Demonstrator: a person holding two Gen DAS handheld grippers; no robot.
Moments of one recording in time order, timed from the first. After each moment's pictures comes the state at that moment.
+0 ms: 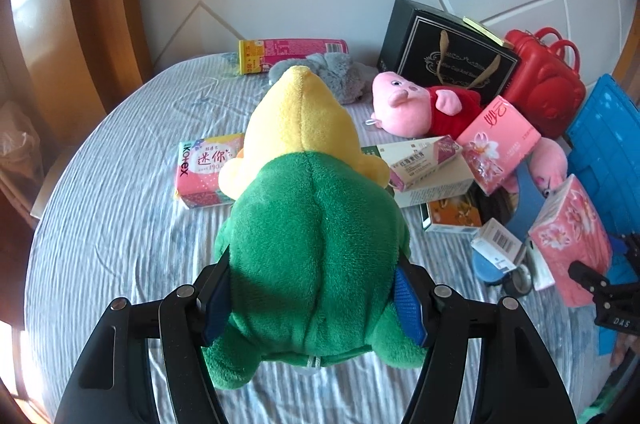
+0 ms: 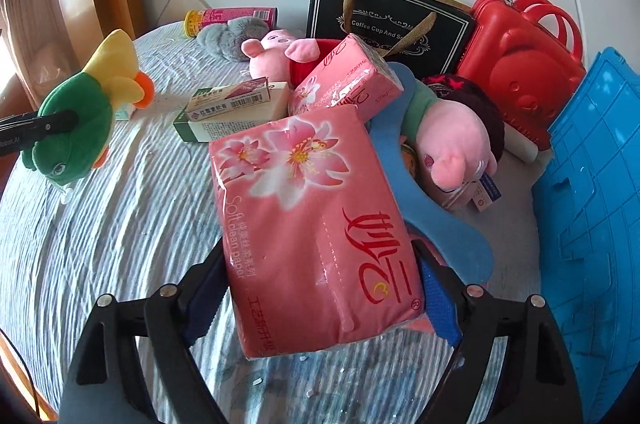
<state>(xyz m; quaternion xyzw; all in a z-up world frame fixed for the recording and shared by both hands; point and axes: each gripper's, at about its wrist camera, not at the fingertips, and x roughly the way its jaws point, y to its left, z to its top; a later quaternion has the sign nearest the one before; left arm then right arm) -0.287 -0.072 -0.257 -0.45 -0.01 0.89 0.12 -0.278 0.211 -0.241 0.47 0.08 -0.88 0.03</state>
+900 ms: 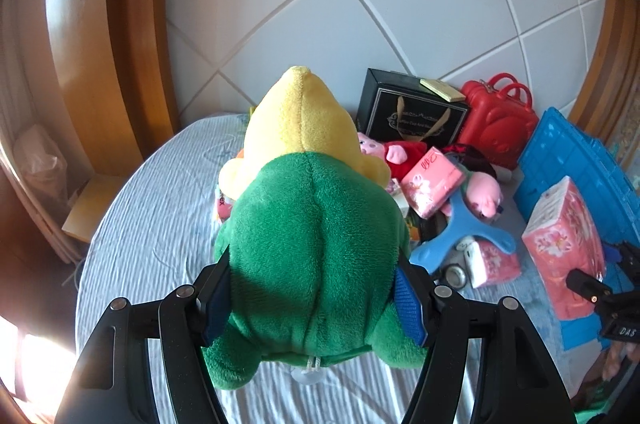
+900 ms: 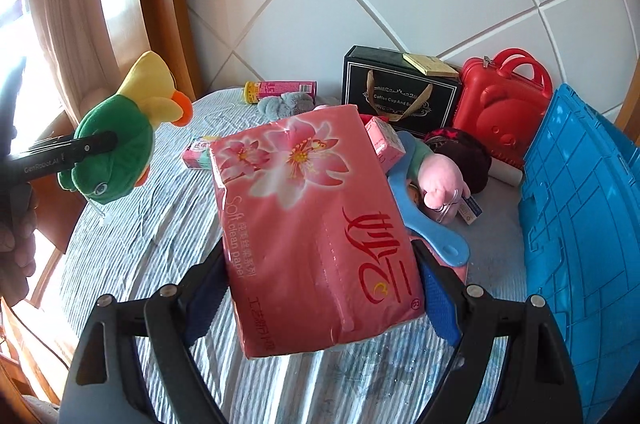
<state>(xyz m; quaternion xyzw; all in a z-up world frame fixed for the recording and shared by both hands) -0.179 -0.092 -0.118 -0.38 -0.02 0.92 0.12 -0.176 0.201 -0.111 0.39 0.04 -0.92 0.08</state>
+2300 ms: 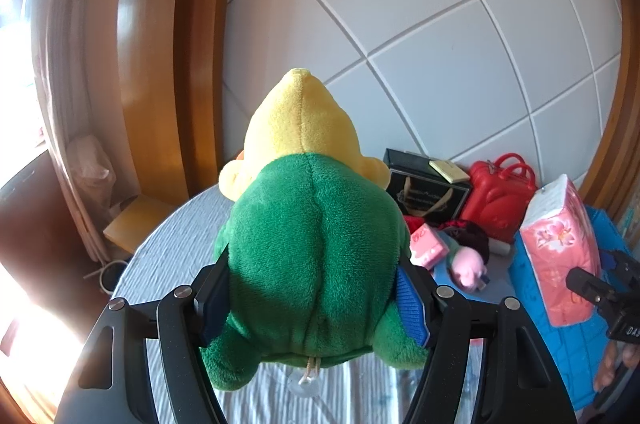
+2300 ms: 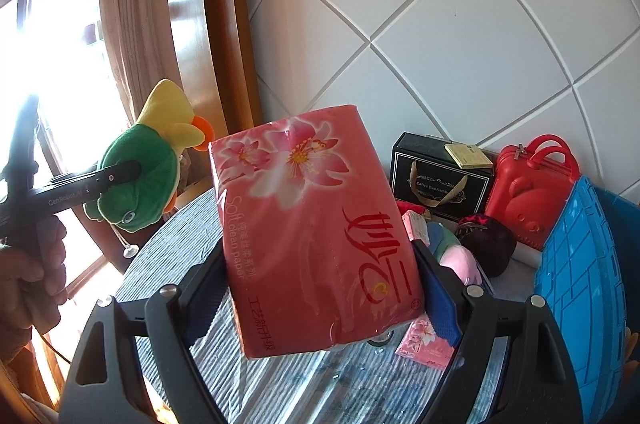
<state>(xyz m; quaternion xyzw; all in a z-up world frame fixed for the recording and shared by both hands) -0.095 -0.065 -0.014 -0.29 -0.06 0.96 0.02 -0.159 0.228 -0.011 0.29 0.03 -0.93 0.21</state>
